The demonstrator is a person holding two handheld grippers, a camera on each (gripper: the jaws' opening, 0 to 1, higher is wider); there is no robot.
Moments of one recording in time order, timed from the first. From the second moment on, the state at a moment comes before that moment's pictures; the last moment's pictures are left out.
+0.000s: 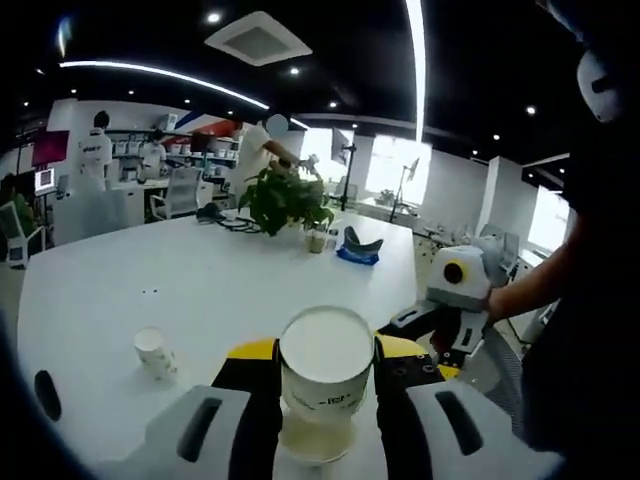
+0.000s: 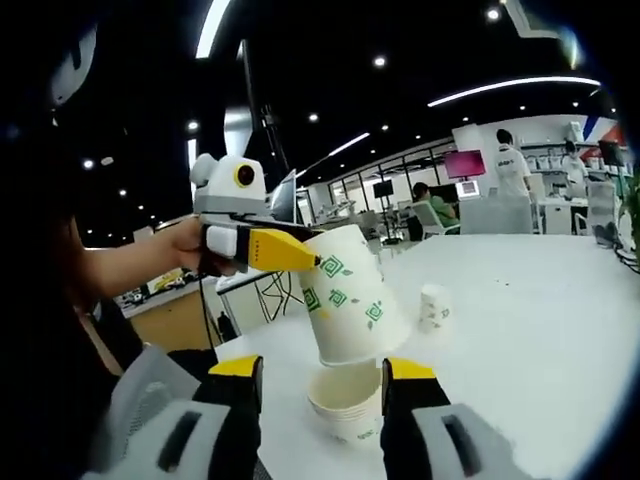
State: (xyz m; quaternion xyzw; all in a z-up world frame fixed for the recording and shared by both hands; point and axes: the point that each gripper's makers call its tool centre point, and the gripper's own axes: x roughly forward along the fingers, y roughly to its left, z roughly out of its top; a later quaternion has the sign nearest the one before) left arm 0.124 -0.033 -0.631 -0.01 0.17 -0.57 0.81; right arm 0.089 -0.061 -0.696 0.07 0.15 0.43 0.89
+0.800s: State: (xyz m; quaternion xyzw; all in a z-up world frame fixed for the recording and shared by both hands) left arm 0.099 -0.002 -0.669 0.00 0.23 -0.60 0.77; right arm 0.088 -0.071 -0.680 0.14 0.14 0.45 0.87
